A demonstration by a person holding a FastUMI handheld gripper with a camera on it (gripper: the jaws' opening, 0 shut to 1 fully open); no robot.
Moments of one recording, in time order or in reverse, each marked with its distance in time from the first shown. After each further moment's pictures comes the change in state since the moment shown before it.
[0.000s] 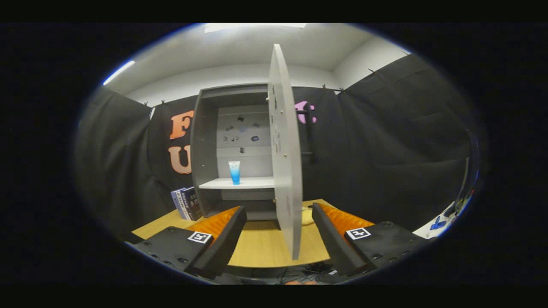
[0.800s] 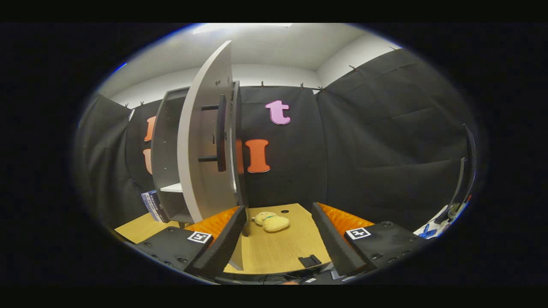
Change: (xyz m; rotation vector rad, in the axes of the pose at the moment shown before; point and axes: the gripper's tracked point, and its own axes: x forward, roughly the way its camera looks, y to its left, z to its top) arm 0.069 -0.119 0.014 0.011 -0.007 -0.067
